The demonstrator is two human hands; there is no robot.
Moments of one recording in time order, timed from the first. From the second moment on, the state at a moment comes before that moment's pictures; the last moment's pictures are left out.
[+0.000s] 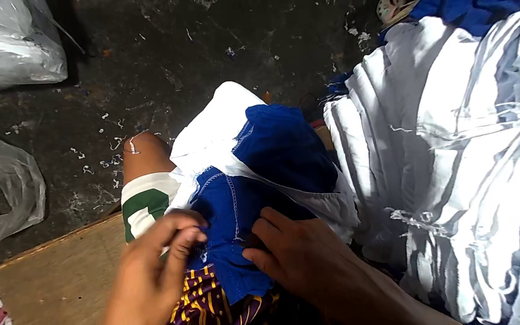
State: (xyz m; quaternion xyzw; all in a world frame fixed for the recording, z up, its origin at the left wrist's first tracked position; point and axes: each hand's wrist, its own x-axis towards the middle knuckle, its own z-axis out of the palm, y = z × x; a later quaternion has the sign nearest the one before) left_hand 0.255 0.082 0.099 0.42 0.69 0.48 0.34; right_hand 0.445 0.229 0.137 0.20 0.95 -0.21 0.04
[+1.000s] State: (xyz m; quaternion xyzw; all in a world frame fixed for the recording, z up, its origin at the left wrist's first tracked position) left_hand 0.300 0.102 0.100 0.46 0.74 0.43 0.22; right_hand 0.435 0.254 0.124 0.22 0.88 -0.43 0.03
